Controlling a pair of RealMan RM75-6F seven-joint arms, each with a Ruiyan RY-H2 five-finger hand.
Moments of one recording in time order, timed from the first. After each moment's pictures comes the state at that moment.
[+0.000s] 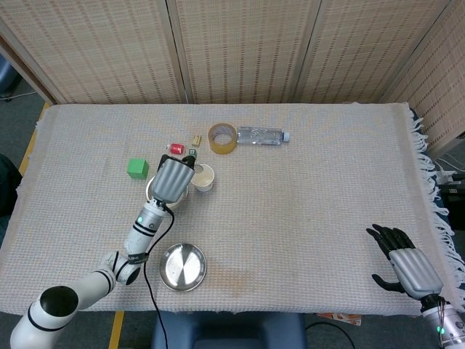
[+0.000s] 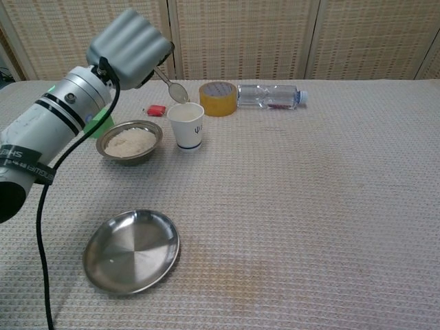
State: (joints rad) left arm -0.98 -1.90 -0.14 -0.72 1.33 1.34 0.75; right arm 0.15 -0.99 -0.08 -1.70 -1.56 1.24 0.07
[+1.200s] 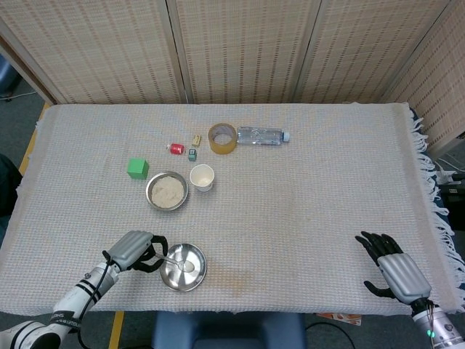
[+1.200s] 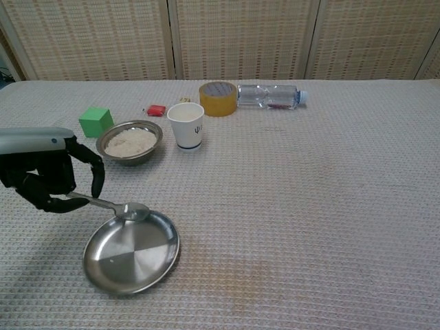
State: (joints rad) left arm -0.60 -1.18 -0.07 -1.92 1.17 0.83 0.09; right arm 0.16 -1.01 -0.10 -1.72 -1.59 1.22 0.01
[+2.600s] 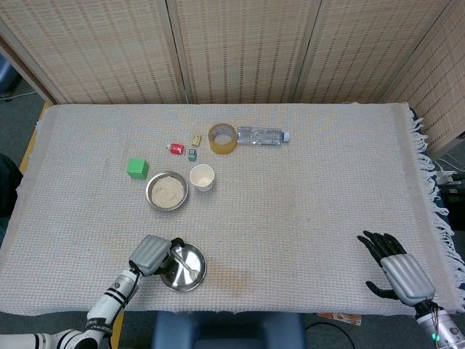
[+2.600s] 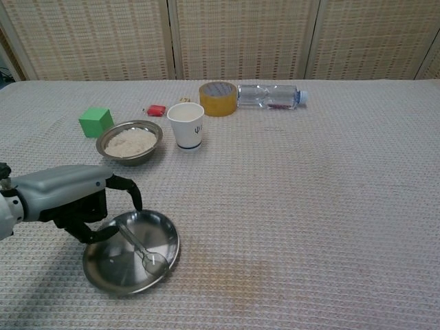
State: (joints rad) left arm -0.60 -1.49 -0.02 -1.73 1.11 1.00 0.44; right arm 0.15 -1.00 -0.11 -1.71 -1.62 1.26 0.03
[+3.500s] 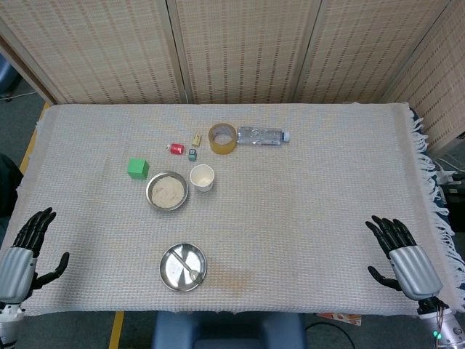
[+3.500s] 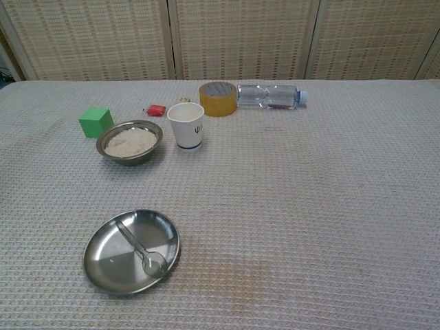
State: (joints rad) left arm -0.15 -1.19 0.06 -1.54 1.59 1.71 -0.26; right arm 0.10 -1.11 -0.05 -1.60 -1.68 1.45 0.04
